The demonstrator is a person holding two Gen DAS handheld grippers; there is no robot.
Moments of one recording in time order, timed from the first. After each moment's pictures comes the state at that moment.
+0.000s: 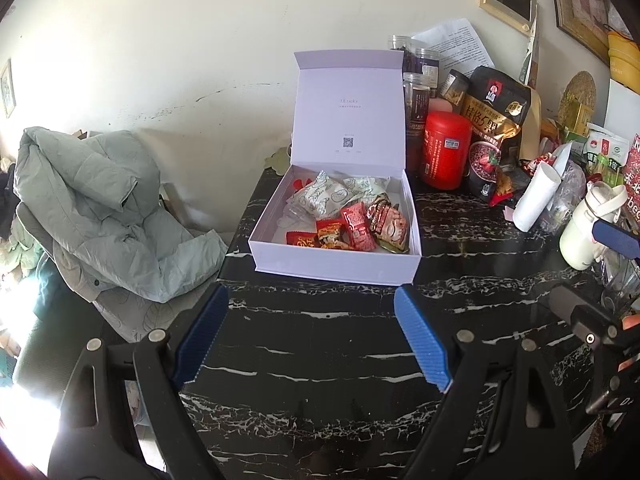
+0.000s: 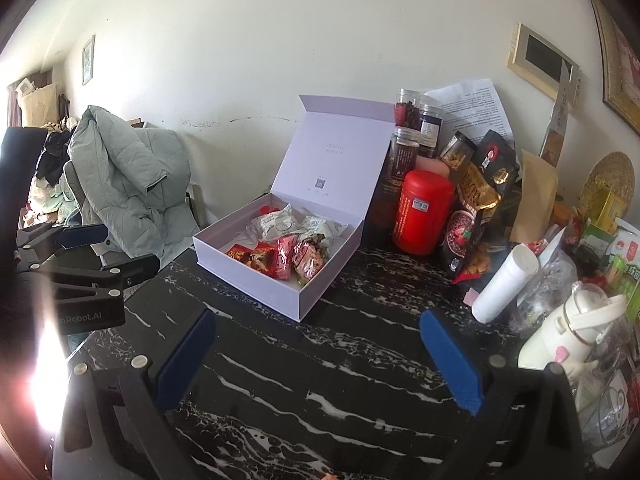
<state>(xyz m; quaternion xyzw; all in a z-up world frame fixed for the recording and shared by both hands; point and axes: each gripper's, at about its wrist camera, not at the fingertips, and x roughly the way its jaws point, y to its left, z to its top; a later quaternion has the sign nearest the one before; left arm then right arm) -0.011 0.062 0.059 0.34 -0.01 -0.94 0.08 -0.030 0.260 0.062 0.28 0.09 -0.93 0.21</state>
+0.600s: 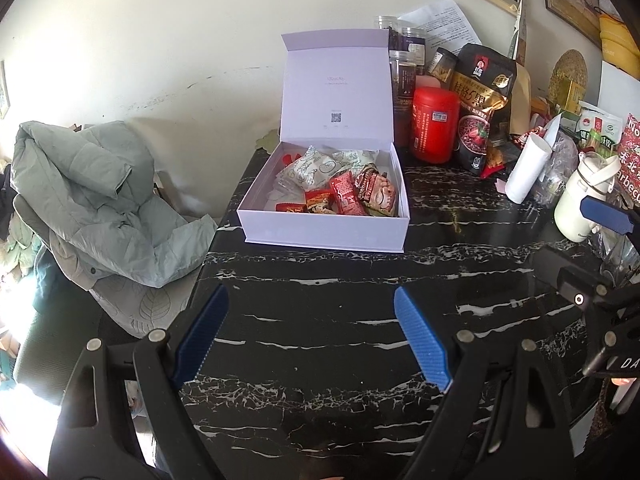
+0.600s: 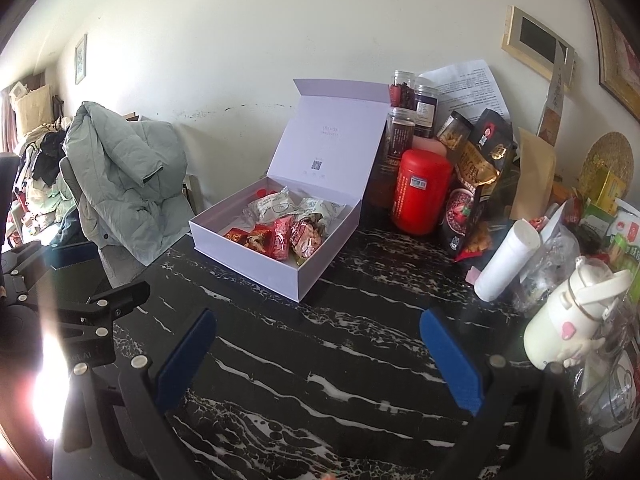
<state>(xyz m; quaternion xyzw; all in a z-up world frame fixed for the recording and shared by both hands) 0.006 0.075 0.041 0.36 -0.02 -0.93 0.06 -0.028 0.265 0.046 0.30 0.09 -0.93 0.20</state>
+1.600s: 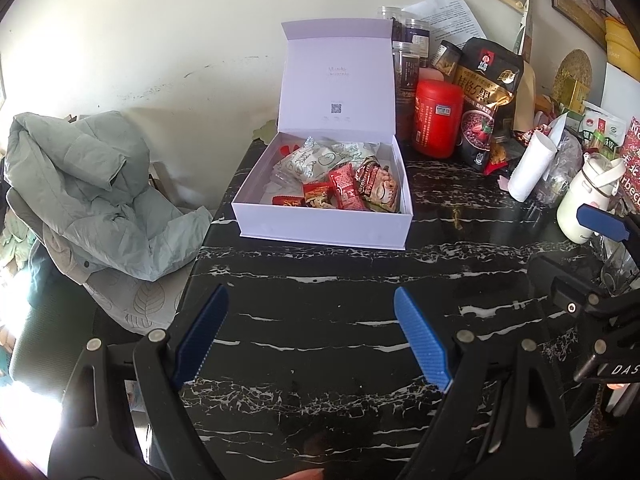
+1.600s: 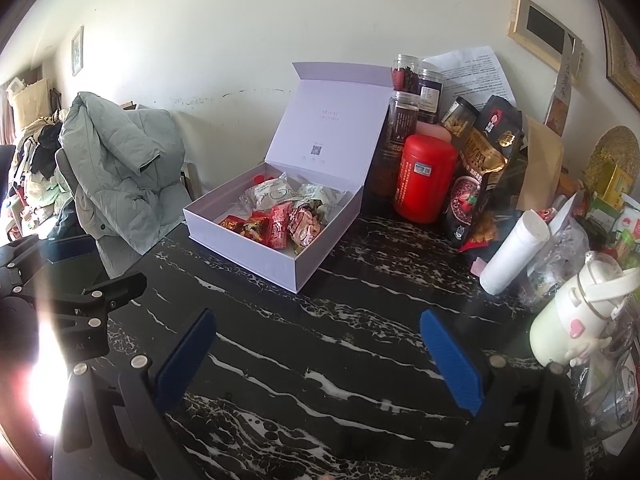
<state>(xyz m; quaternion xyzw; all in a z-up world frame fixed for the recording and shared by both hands) -0.007 0.072 0.033 0.37 -0.01 -0.93 0.06 -0.044 0.263 0.035 0.32 0.09 -0.92 0.20</state>
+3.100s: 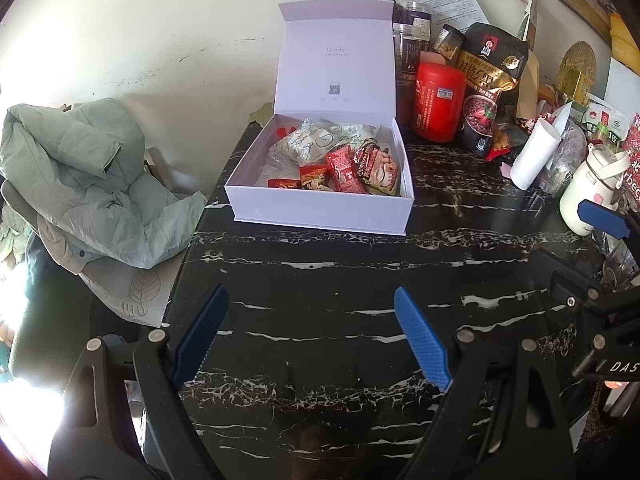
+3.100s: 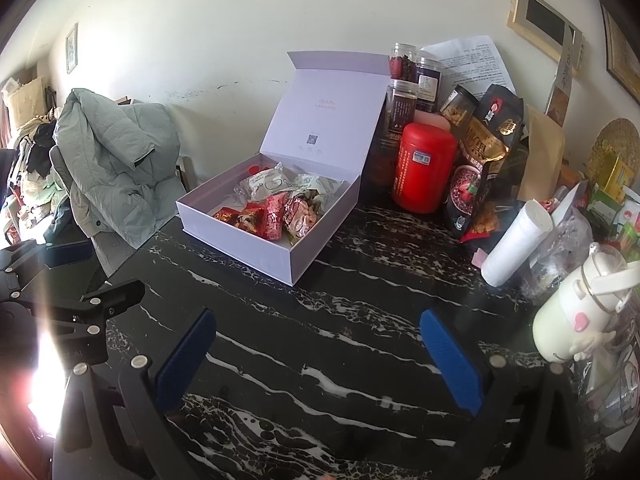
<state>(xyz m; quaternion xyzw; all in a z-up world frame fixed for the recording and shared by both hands) -0.016 0.075 0.019 0.40 0.00 -0.92 0.06 -0.051 0.263 0.023 0.33 0.09 -0.92 0.19</state>
